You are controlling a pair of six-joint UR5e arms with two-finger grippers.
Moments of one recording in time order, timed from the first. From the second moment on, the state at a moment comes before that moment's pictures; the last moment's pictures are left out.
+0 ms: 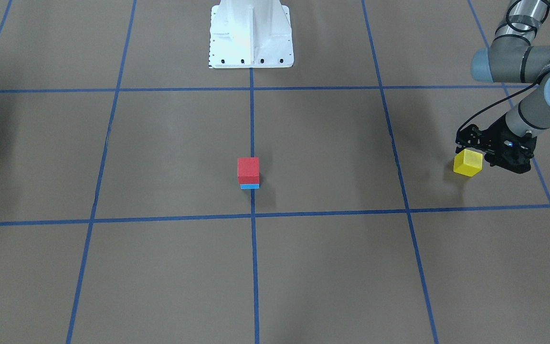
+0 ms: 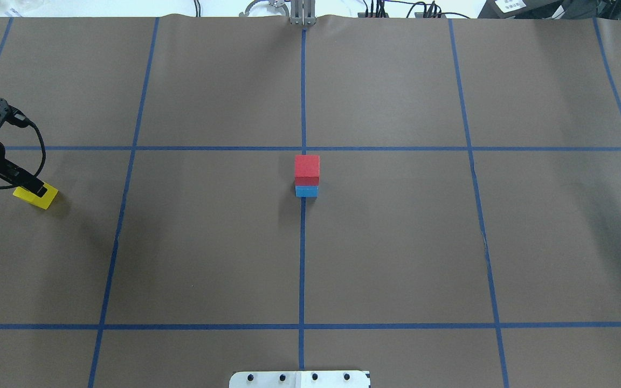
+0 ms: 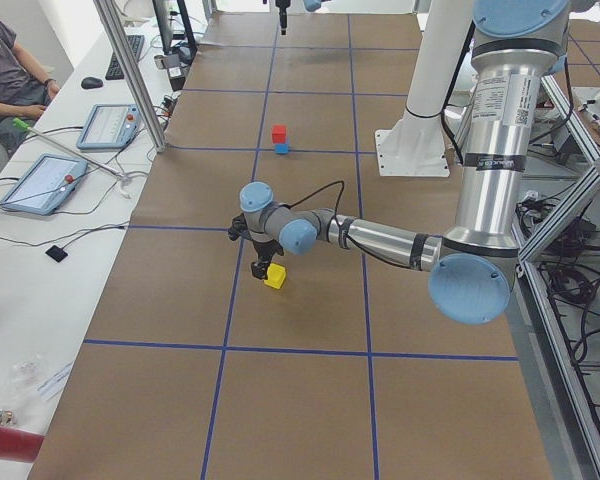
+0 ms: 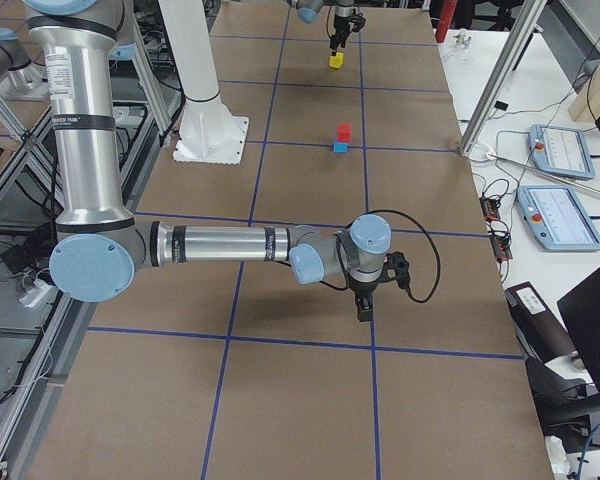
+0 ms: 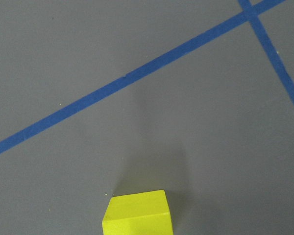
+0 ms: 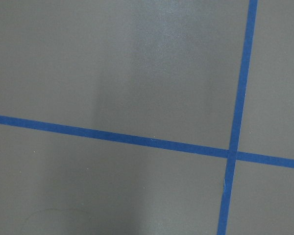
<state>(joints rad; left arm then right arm) -1.02 -1.65 -1.62 -1.88 -2.25 -0.26 1.34 -1.52 1.51 -1.27 2.30 0.23</state>
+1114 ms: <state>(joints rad) -1.01 -1.68 -1.55 -1.88 -2.25 -0.27 1.34 -1.51 1.52 -1.27 2.30 0.23</state>
